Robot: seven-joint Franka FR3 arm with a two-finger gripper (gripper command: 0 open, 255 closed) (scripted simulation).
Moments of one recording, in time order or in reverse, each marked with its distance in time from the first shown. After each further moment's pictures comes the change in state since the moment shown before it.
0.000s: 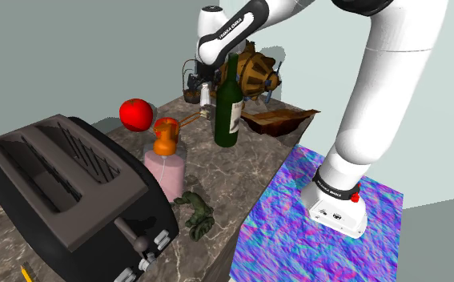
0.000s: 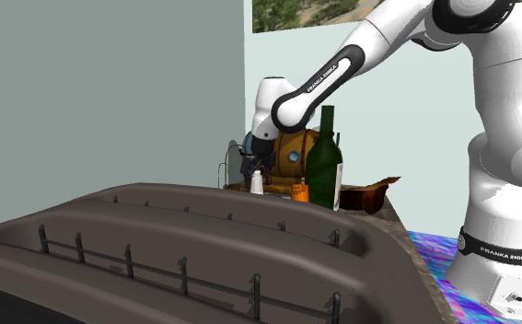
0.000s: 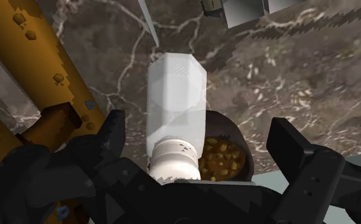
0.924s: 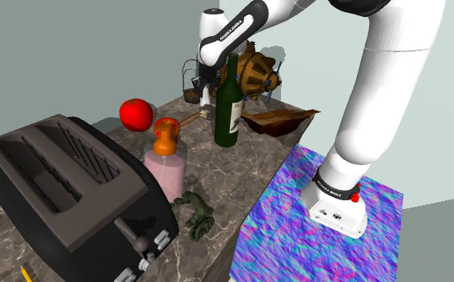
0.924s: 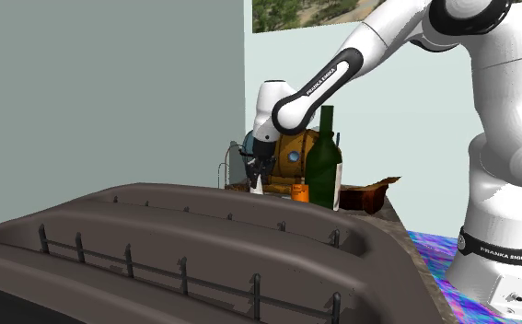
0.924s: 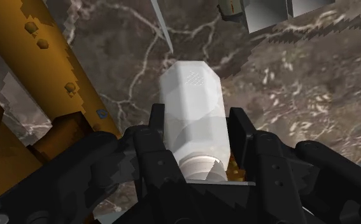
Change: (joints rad) arm -0.010 0.013 -0.006 -0.001 -0.003 0.000 0.004
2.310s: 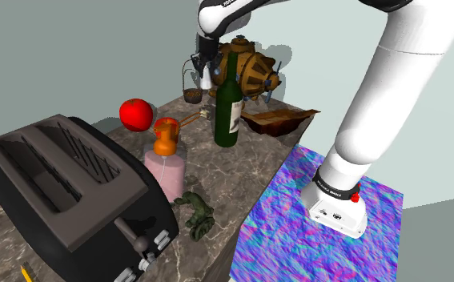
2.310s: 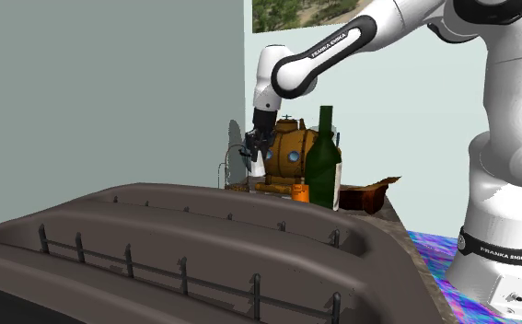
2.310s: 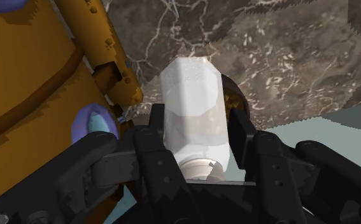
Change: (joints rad) arm -0.003 -0.122 0.007 0.097 0.030 -0.220 -0.035
